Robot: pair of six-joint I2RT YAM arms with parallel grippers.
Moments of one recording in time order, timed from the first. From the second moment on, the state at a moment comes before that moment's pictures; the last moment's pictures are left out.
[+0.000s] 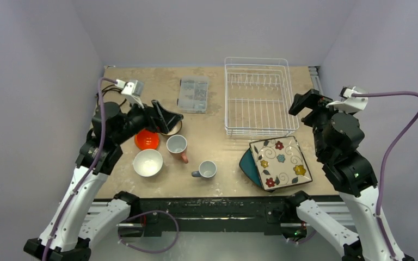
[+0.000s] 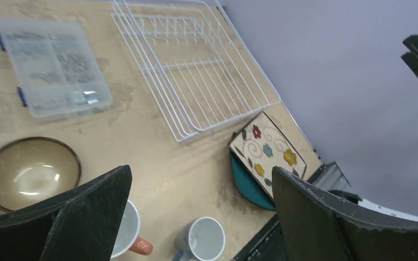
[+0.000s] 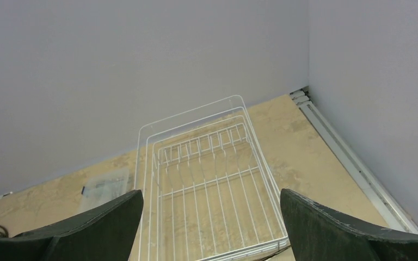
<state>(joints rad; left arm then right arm) -0.30 0.81 1.06 -0.40 0.37 -0.46 0.42 0.73 1.22 -0.56 0.62 0.34</state>
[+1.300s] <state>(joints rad) -1.08 1.31 1.06 -0.65 -0.26 -0.48 0.42 0.66 1.03 -0.59 0.34 0.41</state>
